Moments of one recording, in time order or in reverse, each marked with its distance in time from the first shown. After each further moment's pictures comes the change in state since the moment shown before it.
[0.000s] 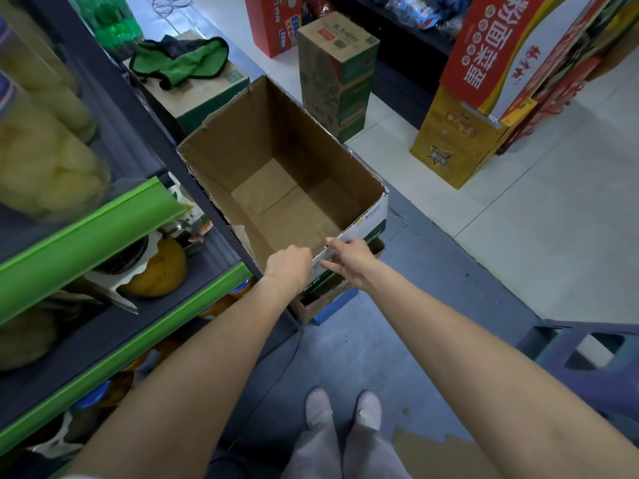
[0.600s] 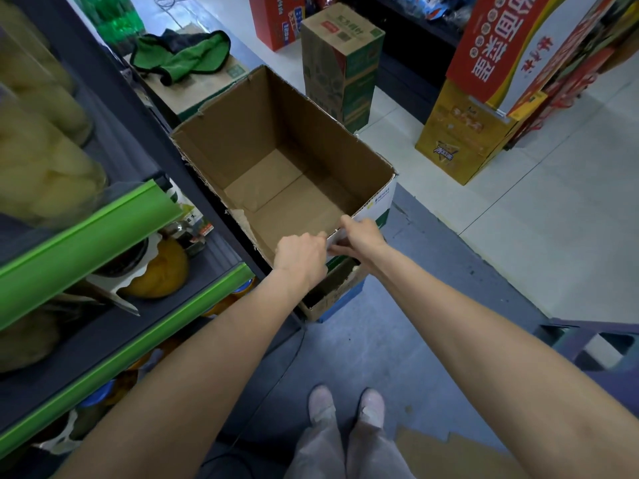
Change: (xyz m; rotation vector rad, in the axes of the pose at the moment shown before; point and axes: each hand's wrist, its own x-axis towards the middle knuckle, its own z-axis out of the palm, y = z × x) left_hand -0.006 0.013 -0.025 0.159 0.163 0.089; right_hand 0.011 -0.028 -0.001 -0.269 0.113 -0.086
